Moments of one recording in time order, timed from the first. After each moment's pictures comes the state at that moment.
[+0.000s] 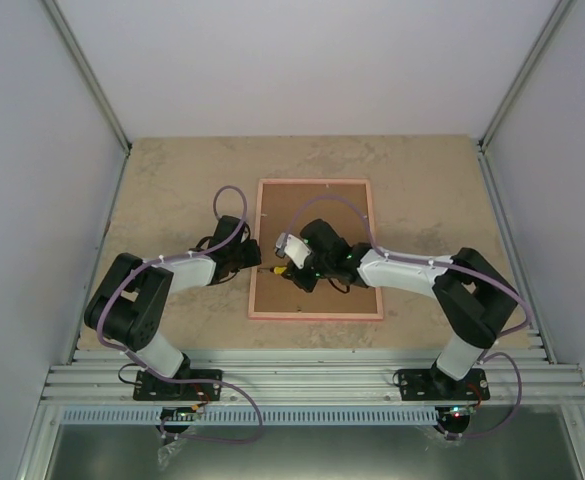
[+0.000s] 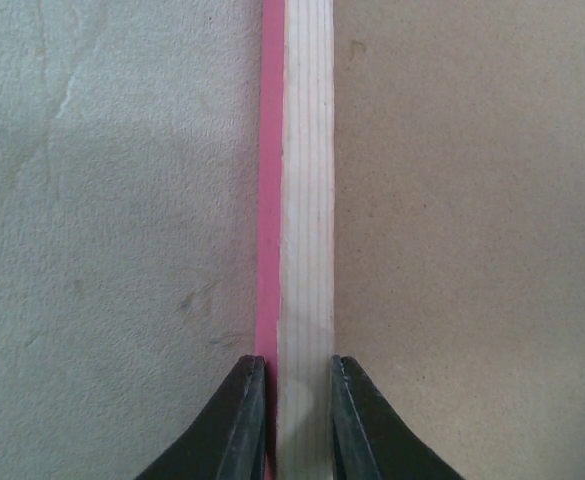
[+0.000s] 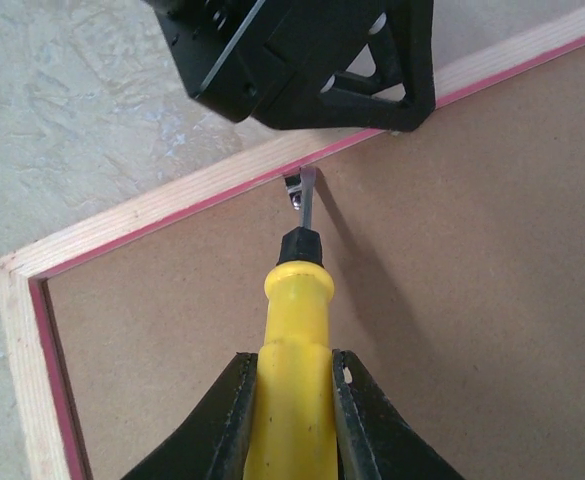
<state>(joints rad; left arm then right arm) -0.42 1.60 0.65 0.09 0.08 -0.56 0.88 1.70 0.98 -0.11 -0.23 -0.17</state>
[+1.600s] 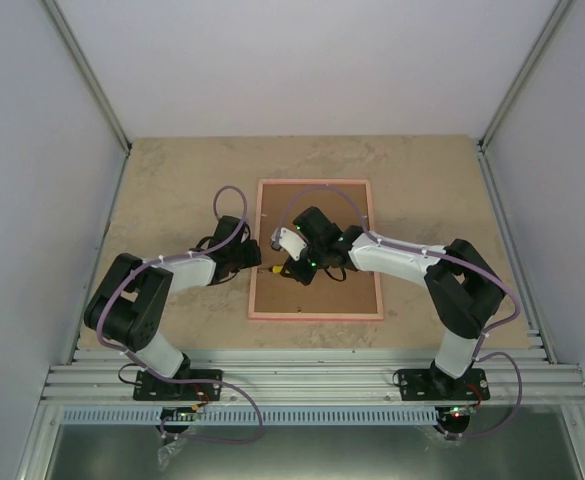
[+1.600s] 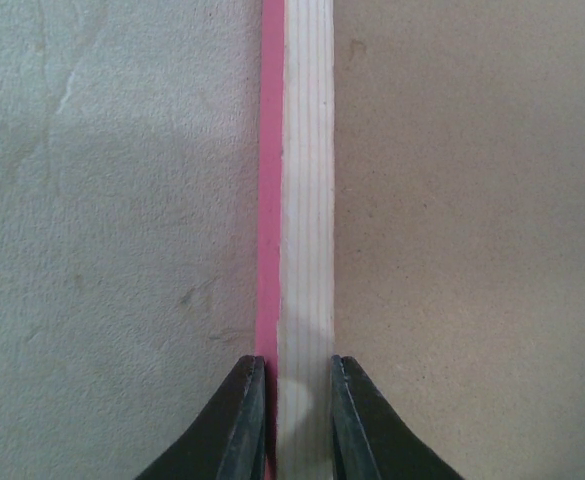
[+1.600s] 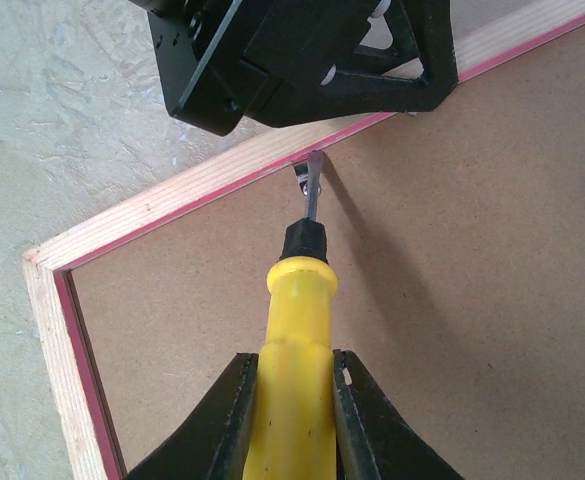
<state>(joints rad) -0.42 1.60 0.65 0.09 0.08 -0.56 0.85 1.79 1.17 -0.35 -0.31 -0.17</state>
